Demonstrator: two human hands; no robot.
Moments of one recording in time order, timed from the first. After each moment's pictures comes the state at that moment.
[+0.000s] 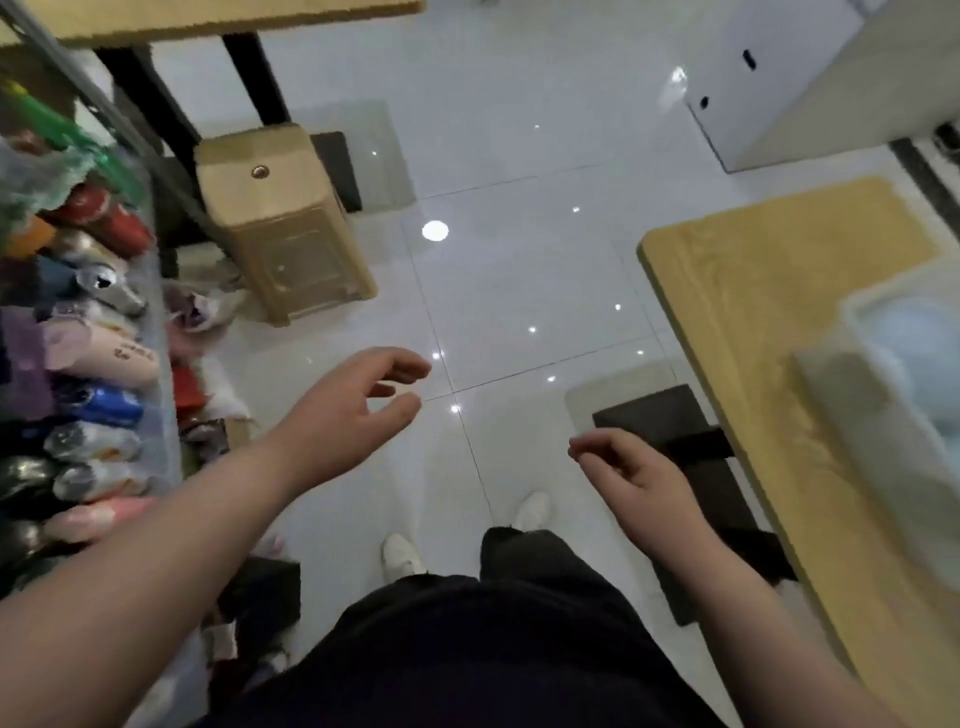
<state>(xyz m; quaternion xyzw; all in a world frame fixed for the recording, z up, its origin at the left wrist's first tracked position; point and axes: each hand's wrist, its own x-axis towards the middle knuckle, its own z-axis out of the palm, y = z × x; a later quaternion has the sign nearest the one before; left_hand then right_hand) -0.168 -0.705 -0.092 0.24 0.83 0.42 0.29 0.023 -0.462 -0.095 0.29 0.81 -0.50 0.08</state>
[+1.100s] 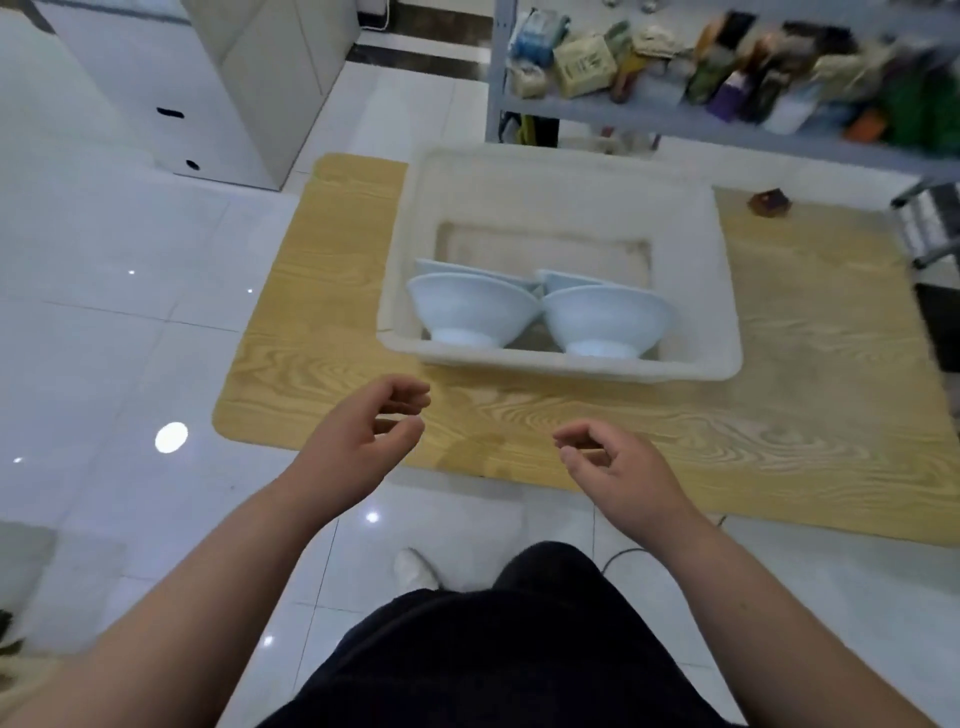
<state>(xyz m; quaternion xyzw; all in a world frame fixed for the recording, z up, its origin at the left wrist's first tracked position) -0.082 -0.219 -0.078 0.56 0.60 0.29 0.50 0.197 -0.236 -0.098 0.63 0.58 -0.45 -0.23</state>
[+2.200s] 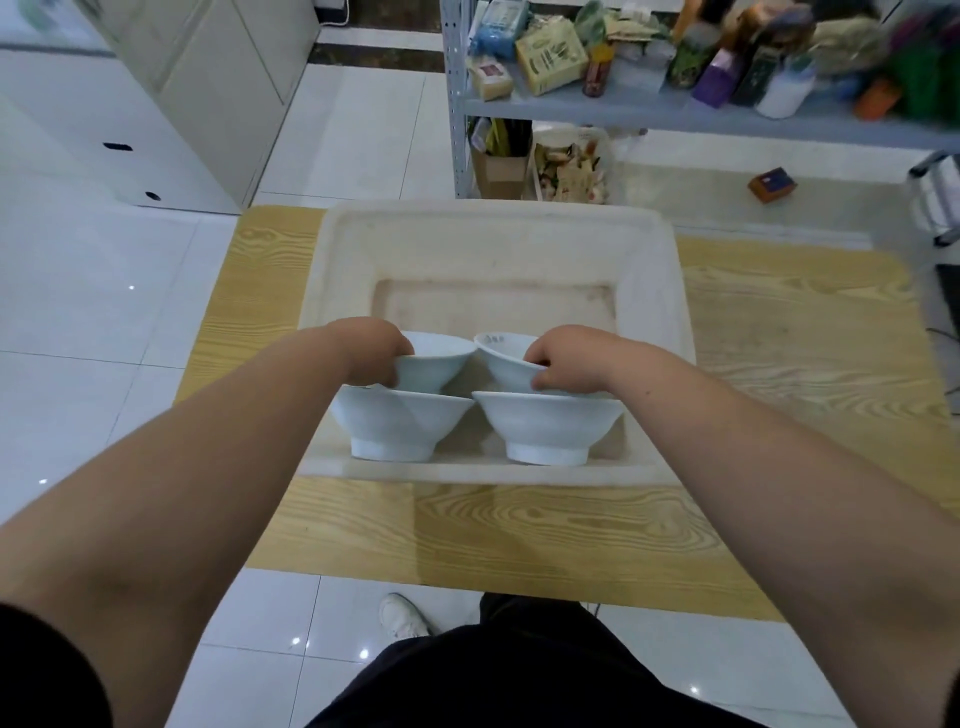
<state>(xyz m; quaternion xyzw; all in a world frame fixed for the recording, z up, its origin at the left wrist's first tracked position) 0.007 0.088 -0.130 0.77 0.52 -0.31 0.22 0.276 0.066 -0.130 0.53 0.76 -0.31 0.19</state>
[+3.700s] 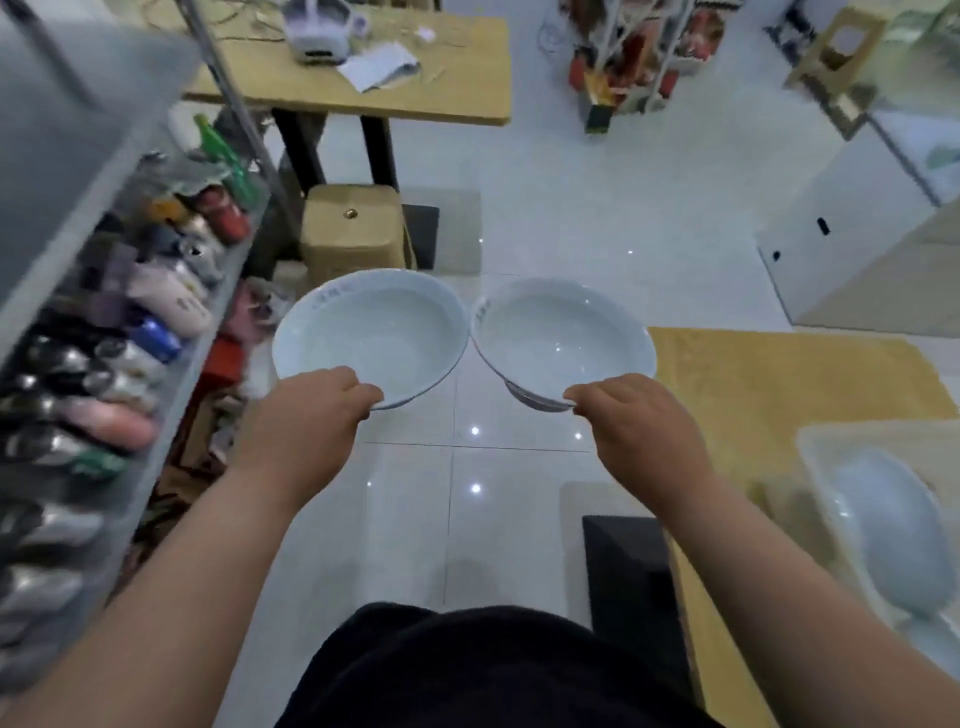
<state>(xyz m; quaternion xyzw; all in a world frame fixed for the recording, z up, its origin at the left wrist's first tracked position) -0.055 -0.620 -0.089 0.24 0.97 0.03 -0.05 -0.001 -0.281 -0.085 -0.13 0.98 -0.09 -0.14</state>
